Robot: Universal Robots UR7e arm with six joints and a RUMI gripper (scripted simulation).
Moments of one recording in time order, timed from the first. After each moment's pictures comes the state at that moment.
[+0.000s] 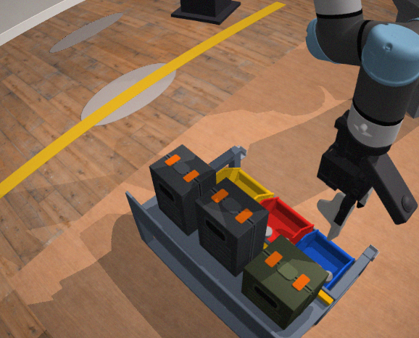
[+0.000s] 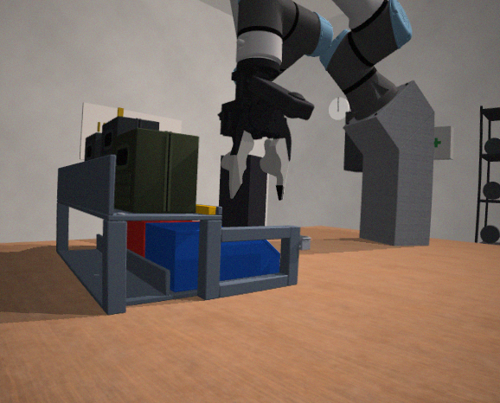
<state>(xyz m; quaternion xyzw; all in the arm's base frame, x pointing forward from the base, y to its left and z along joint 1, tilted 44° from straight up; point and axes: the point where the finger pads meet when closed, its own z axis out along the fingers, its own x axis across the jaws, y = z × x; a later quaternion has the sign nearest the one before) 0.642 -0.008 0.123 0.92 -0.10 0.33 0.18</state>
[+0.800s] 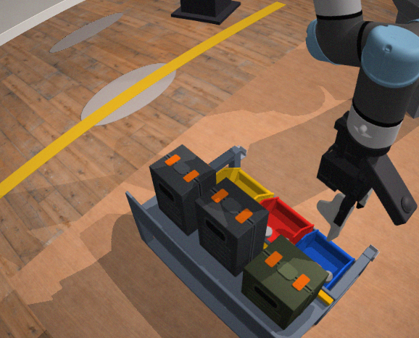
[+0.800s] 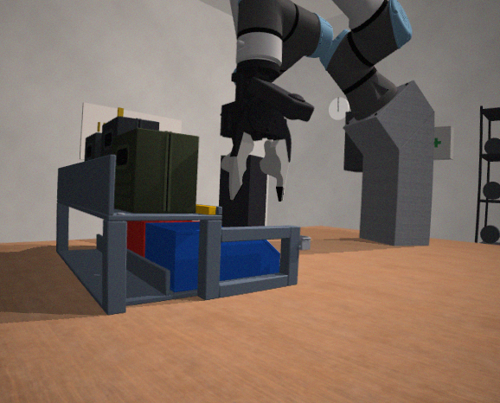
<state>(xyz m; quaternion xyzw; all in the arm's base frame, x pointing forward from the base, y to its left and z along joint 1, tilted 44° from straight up) 0.643 -0.009 0.122 0.92 -0.10 0.33 0.18</state>
